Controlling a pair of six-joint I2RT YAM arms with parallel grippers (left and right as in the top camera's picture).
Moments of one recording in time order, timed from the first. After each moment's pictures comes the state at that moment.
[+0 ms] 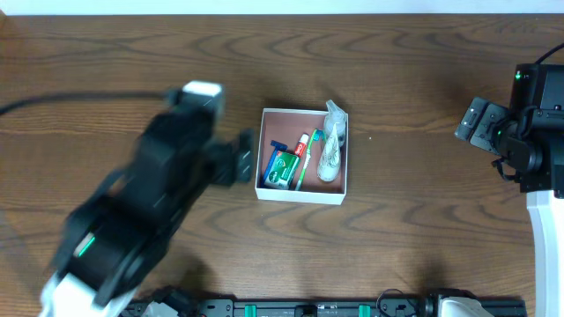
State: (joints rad) left arm -0.54 1.03 1.44 -1.05 -0.23 -0.28; right arm -0.05 1.27 1.48 -1.20 0.27 0.34
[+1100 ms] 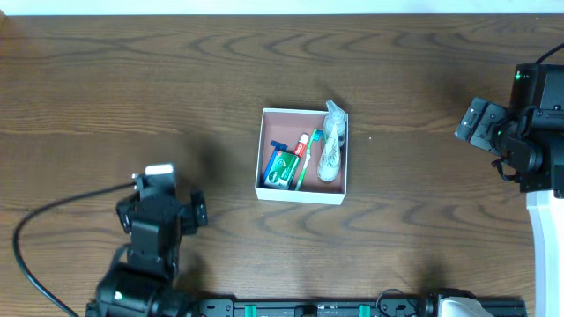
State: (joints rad) left arm -0.26 0.52 0.54 -0.73 -0.37 -0.19; right arm -0.05 1.27 1.48 -1.20 0.27 0.34
